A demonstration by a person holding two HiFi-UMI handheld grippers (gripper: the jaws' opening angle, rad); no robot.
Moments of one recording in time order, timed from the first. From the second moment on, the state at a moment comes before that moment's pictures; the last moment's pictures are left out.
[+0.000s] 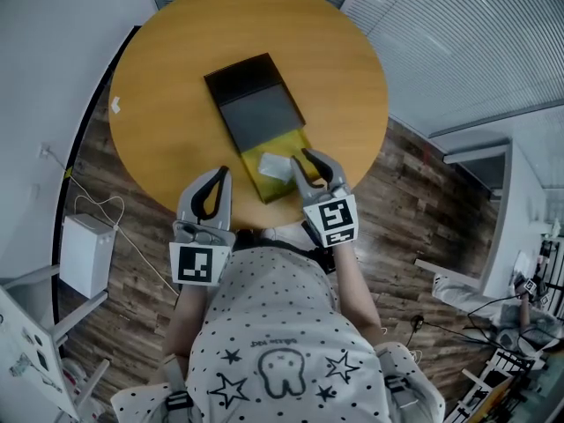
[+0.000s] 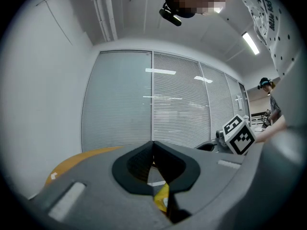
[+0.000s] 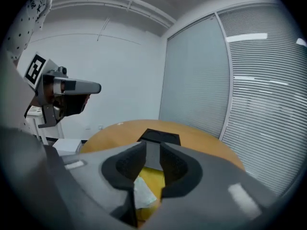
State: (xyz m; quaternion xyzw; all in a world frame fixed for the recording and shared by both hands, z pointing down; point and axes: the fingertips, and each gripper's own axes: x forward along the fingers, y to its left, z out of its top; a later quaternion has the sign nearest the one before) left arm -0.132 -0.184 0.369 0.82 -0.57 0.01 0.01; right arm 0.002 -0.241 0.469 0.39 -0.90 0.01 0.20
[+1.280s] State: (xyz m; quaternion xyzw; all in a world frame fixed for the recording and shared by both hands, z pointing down) left arm -0.133 -0.189 0.381 0.82 -0.57 0.03 0.03; right arm -0.032 -0.237 0.653 0.16 -0.86 0.08 0.48
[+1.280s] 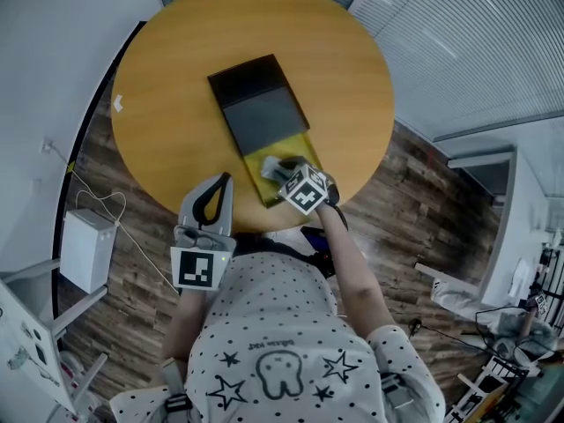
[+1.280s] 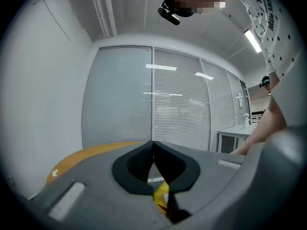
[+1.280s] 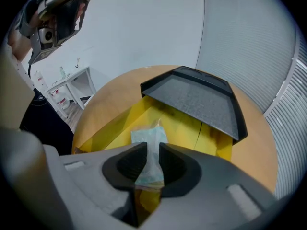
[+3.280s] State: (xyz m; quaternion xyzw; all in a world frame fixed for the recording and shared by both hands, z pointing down) left arm -0.124 -0.169 0.370 0.83 -0.56 0.01 0.01; right arm -0.035 -0.248 0.571 0.26 -0.88 -0.01 0.40
